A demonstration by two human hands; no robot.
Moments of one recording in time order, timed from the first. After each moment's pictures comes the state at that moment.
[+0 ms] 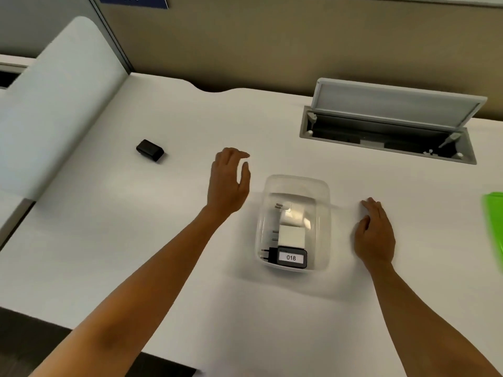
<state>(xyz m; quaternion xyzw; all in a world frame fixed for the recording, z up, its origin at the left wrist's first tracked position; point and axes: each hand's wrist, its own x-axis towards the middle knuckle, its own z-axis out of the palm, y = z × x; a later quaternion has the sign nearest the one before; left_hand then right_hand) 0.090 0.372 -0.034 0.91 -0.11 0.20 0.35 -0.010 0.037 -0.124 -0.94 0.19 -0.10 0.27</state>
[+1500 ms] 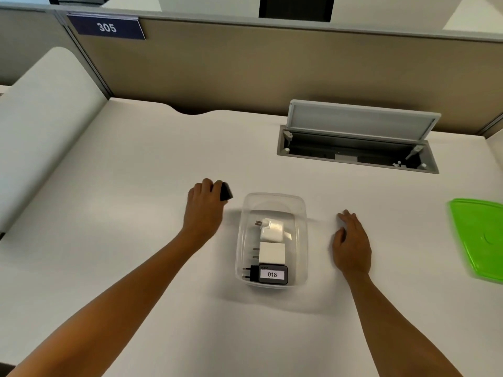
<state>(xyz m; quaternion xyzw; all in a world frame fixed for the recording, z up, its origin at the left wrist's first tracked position) 0.087 0.381 -0.035 0.99 -0.11 0.05 0.09 -0.009 0.038 -0.125 -0.93 0.18 -0.14 0.28</state>
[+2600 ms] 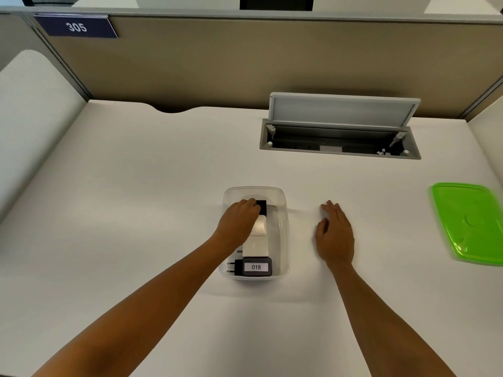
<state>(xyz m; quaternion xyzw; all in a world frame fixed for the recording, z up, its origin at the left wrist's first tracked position) 0.066 0.278 -0.058 0.95 -0.28 -0.08 0.07 -0.007 0.033 -0.132 -0.93 0.18 -0.13 0.29</state>
